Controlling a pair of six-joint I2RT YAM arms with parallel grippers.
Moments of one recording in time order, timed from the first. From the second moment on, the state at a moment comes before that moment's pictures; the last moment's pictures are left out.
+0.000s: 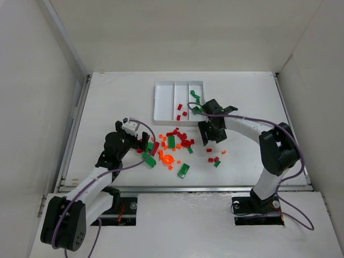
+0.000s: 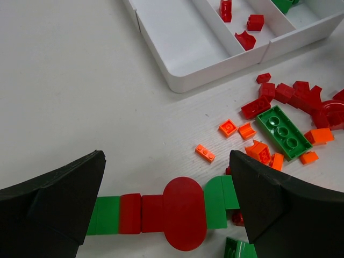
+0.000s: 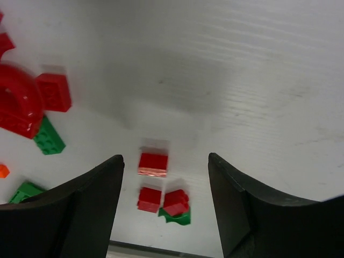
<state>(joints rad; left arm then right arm) -0.26 0.92 0.25 0.41 0.17 0.08 0.47 1.74 1.19 -0.75 0.02 0.29</state>
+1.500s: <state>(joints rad) -0.26 0.92 0.24 0.42 0.17 0.09 0.56 2.14 1.95 -0.48 0.16 0.31</state>
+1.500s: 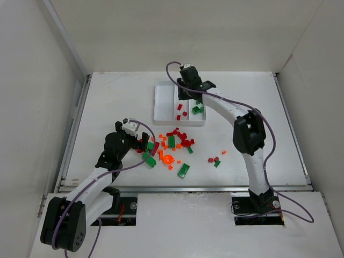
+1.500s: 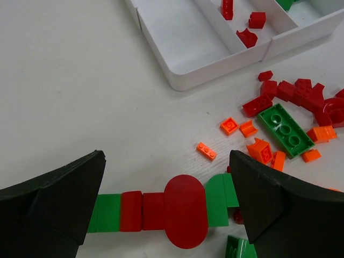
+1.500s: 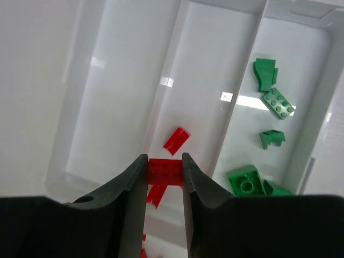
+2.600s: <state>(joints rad) -0.26 0.92 0.24 0.42 0.17 0.09 0.59 1.79 1.19 -0.86 0.09 0.36</state>
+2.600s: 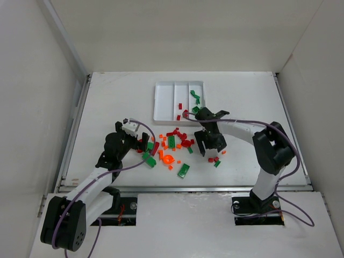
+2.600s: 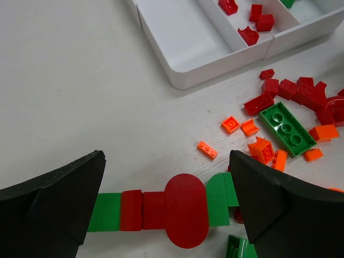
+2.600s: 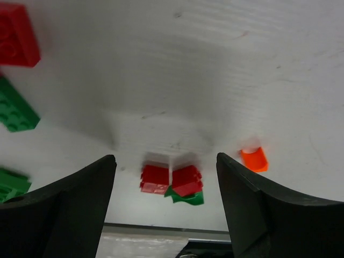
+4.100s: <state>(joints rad) -0.26 0.92 0.24 0.42 0.17 0.10 0.64 1.82 1.18 -0.92 0.00 0.33</state>
